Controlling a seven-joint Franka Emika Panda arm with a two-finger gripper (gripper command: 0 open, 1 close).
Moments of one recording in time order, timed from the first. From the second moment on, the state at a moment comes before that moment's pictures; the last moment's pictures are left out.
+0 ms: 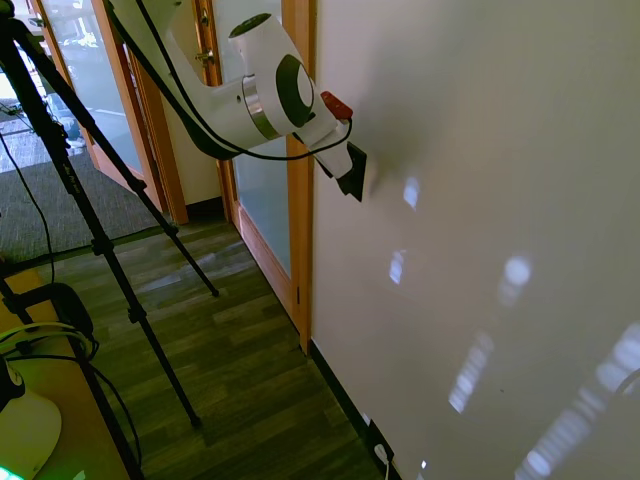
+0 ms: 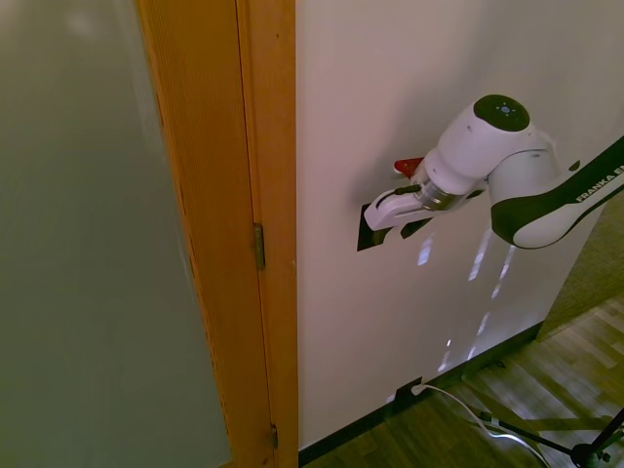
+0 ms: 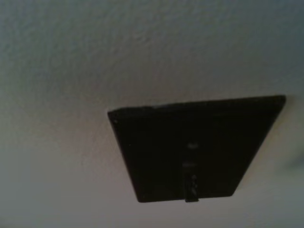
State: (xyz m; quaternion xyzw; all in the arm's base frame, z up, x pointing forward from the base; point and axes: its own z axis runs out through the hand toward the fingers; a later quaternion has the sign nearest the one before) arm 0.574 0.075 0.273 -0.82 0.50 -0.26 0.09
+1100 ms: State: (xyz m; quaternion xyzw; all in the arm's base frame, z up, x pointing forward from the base) arm 0.587 0.084 0.271 -0.80 0.50 -0.31 0.12
